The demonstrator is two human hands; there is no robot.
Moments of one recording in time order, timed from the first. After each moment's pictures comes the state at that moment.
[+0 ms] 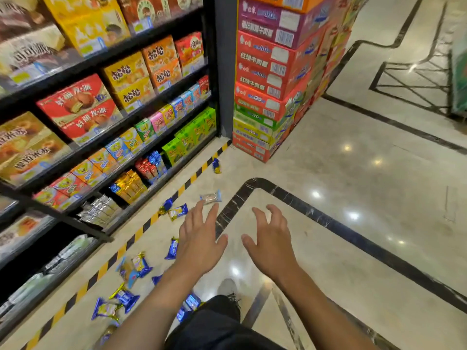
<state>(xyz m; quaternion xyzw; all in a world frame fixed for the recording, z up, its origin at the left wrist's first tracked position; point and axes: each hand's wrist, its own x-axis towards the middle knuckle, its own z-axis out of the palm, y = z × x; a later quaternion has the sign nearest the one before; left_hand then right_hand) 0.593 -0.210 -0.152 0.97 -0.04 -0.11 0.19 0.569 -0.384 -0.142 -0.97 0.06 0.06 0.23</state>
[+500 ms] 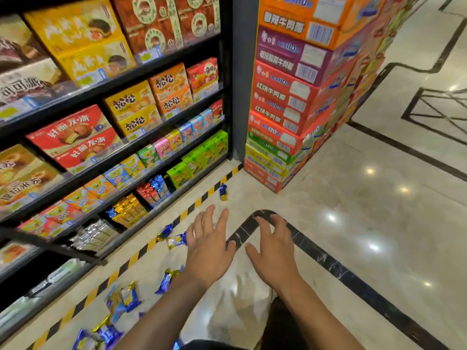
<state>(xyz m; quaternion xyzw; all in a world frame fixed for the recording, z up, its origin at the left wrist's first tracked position) 0.784 -0.285 -0.140 0.98 0.01 -0.11 0.18 0.778 -0.445 -0.148 -0.96 0.01 0.07 0.26</state>
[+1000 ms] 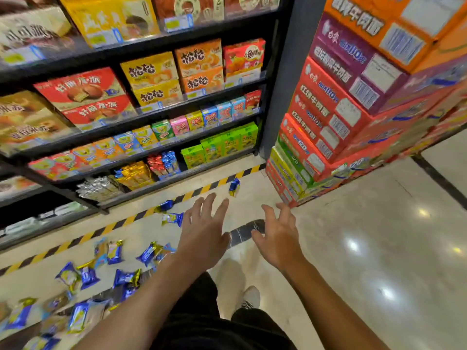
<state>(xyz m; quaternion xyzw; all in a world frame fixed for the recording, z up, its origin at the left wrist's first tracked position) 0.934 -0.388 -0.147 0.98 0.13 -0.12 0.11 1.004 -0.558 -0.173 -0.96 -0.15 0.15 0.20</state>
